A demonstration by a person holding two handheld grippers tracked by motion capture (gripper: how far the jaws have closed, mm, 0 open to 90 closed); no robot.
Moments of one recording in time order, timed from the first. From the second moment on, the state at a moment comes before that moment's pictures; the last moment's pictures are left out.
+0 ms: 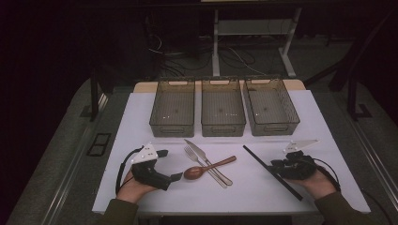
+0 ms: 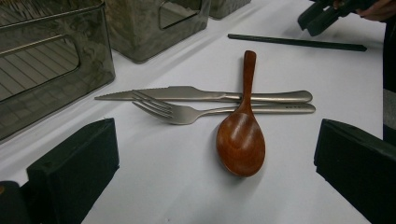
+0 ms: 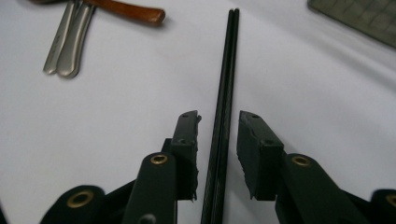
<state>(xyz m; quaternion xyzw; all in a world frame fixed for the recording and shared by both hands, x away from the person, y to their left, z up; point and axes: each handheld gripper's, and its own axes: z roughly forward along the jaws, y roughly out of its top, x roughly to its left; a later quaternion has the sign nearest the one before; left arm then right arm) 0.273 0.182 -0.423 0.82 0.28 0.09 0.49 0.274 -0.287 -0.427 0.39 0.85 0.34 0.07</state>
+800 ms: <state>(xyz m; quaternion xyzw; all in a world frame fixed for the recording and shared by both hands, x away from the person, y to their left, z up) 0.273 0.182 -0.422 0.82 0.28 0.09 0.49 0.247 -0.314 -0.434 0.39 0.86 0.31 0.07</state>
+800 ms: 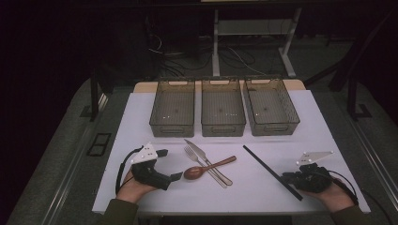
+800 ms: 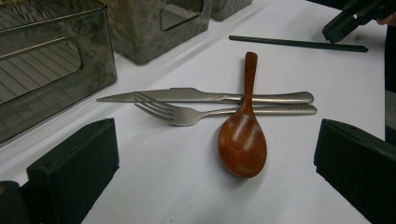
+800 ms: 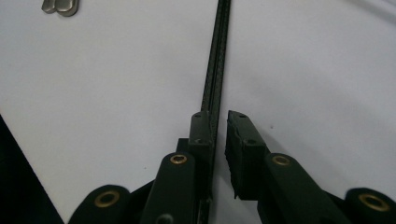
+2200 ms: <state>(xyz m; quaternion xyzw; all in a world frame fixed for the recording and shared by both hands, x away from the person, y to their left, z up) 0.273 0.182 -0.422 0.82 0.28 0.10 0.49 0.249 -0.313 -0.438 0.40 0.87 0.29 0.08</state>
